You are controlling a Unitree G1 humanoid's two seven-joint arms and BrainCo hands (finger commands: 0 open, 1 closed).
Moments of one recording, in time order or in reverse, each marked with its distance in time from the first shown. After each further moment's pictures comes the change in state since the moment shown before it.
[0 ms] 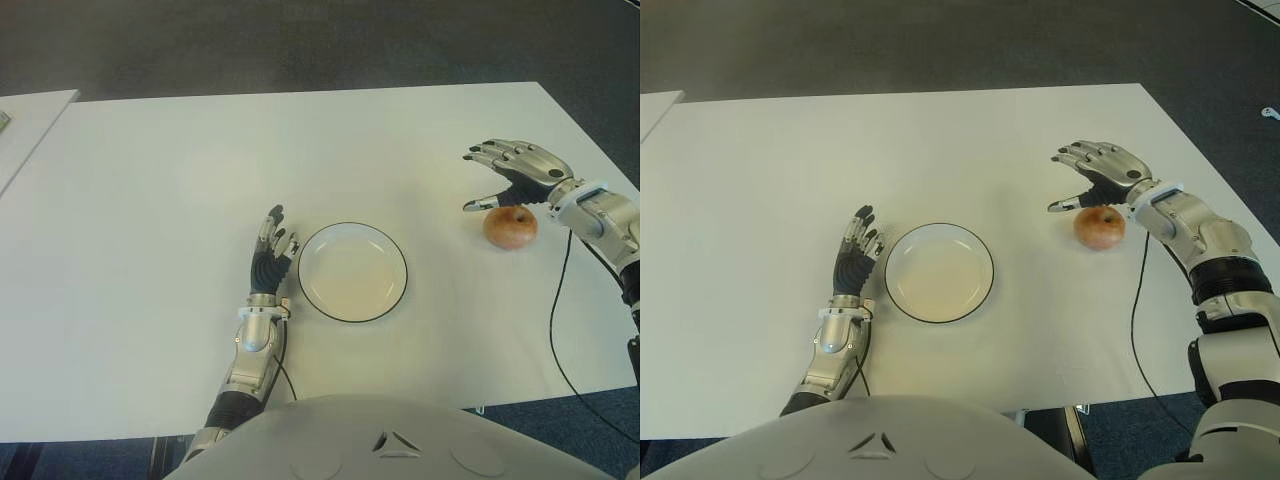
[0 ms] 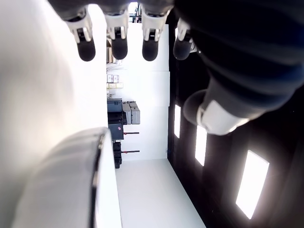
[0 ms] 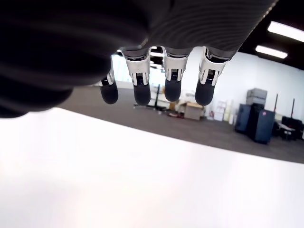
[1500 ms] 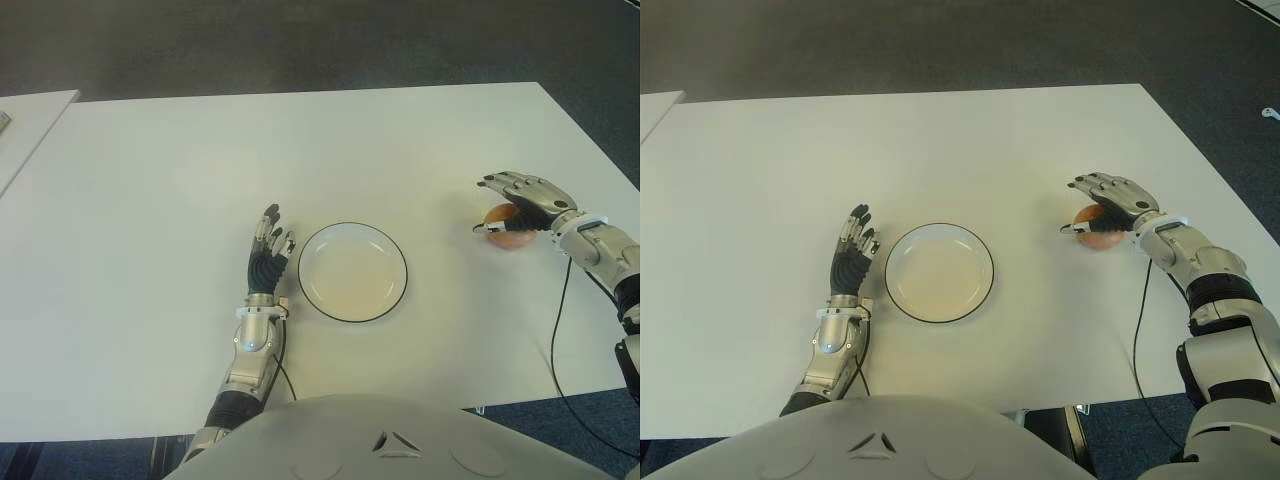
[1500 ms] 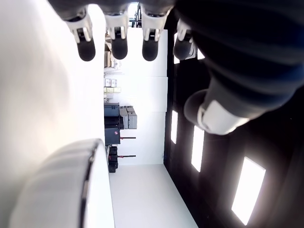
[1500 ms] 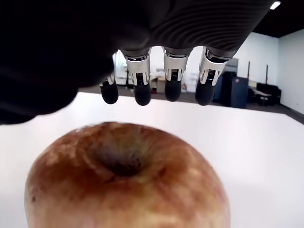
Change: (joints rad) left arm -0.002 0.002 0.005 0.007 -0.027 -0.018 0.000; right arm 0.000 0.074 0.064 0.307 0.010 0.004 -0.129
